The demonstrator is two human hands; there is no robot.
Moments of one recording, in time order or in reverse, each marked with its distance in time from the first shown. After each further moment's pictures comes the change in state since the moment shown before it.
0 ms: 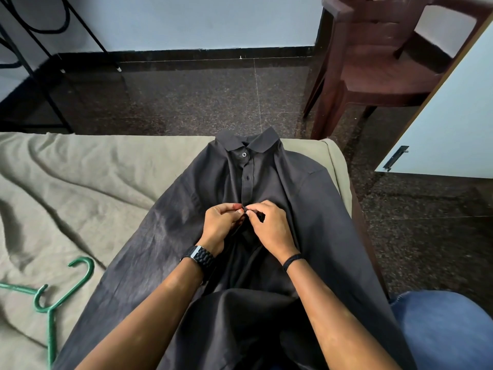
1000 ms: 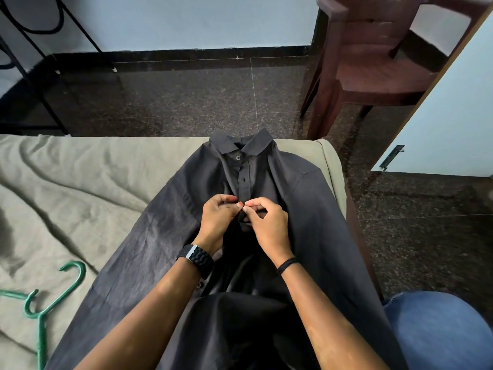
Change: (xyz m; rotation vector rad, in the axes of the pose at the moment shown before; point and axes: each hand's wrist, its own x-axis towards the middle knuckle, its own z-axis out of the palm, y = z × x) left_hand -0.004 0.012 0.015 0.009 -0.007 0.090; right_hand -0.002 -0.005 -0.004 0.302 0.126 0.166
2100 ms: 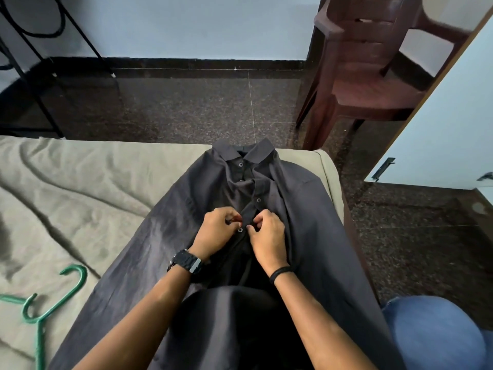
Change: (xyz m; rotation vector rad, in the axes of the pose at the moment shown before) left_hand 0.008 -0.004 -0.029 0.865 -0.144 0.310; right_hand -0.015 -0.007 0.006 -0.396 0.006 0.059
